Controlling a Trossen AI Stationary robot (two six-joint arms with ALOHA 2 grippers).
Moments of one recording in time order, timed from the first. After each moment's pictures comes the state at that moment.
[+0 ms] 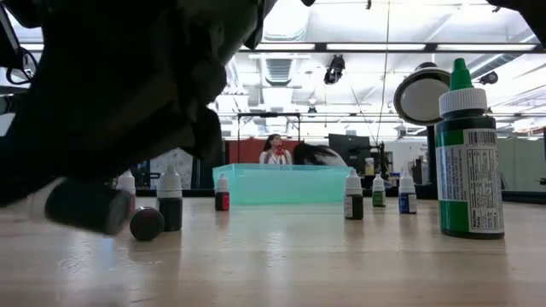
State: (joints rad) left arm -1.10 0.38 0.71 -0.58 -0.85 -0.84; right arm 0.40 2.49 2.09 -0.53 -0.11 0.42
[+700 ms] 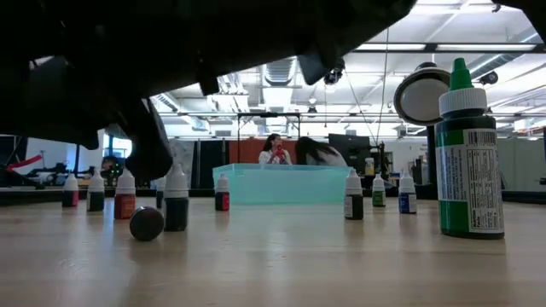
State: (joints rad) left arm -1.10 0.38 0.64 -0.58 -0.74 -0.95; right arm 0.42 2.49 1.77 0.39 0.20 0.59
